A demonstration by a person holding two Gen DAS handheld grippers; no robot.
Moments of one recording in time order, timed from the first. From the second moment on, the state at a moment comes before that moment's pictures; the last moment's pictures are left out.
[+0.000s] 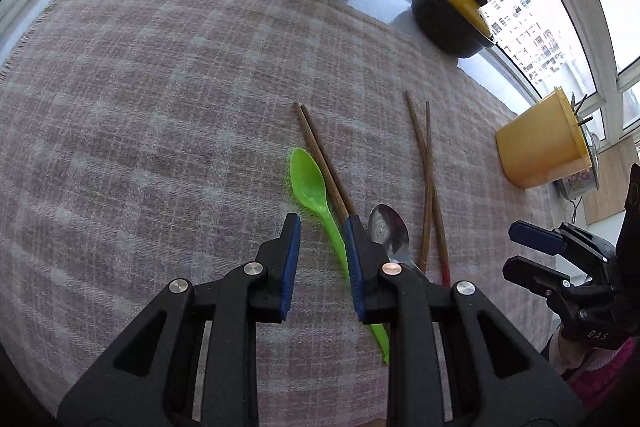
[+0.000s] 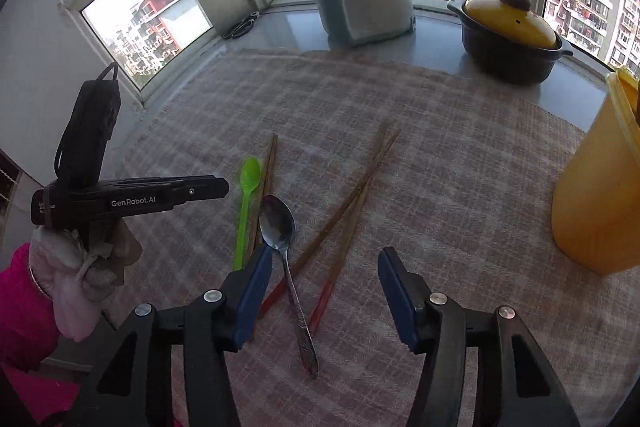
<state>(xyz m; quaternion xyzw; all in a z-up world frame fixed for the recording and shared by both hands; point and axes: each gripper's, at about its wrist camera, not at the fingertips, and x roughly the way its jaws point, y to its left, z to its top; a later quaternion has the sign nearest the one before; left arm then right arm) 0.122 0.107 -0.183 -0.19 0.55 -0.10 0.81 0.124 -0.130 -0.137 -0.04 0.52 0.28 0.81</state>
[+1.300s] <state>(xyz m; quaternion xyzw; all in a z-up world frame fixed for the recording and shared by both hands) 0.122 0.080 -0.201 -0.14 0.56 -0.09 0.81 0.120 -0.091 -0.199 -0.12 0.59 0.33 0.73</state>
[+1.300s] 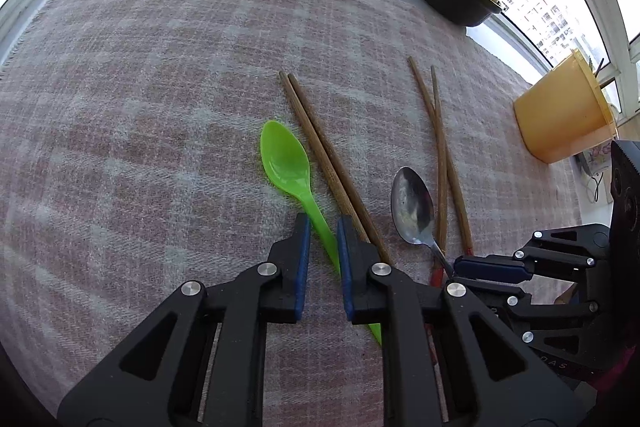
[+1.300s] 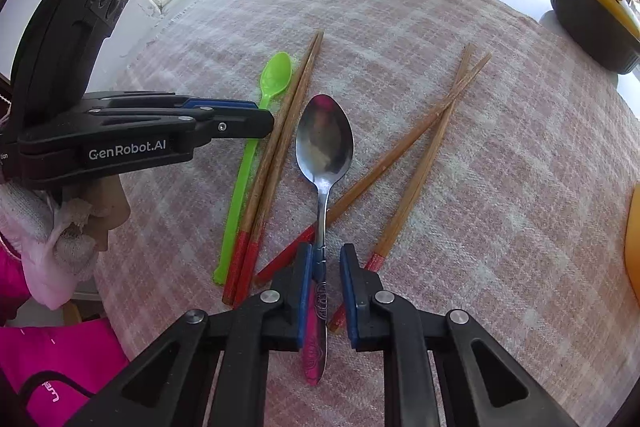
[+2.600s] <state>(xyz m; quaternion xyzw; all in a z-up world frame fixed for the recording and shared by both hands) 0.116 0.108 -0.191 -0.20 0.53 -0.08 0.82 0.123 -0.095 -0.190 -0.08 0.57 0.32 0.75</state>
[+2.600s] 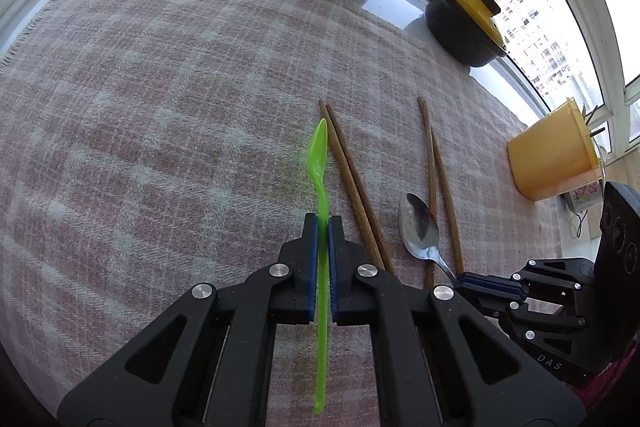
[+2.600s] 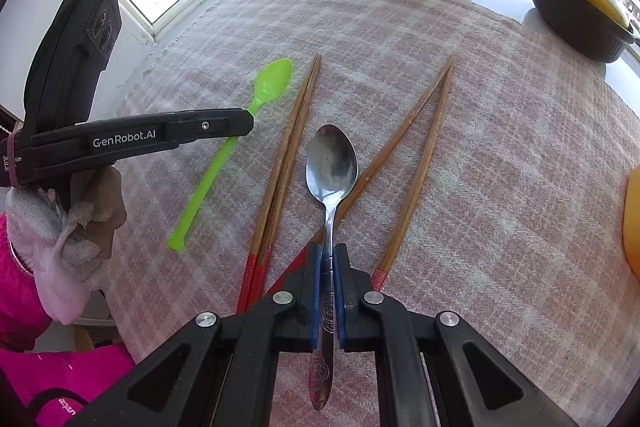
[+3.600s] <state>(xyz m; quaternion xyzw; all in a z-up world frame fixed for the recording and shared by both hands) 0.121 0.048 -0.077 -0.23 0.44 -0.16 0.85 0.103 -0.207 -0.062 0.00 0.42 0.21 0.88</state>
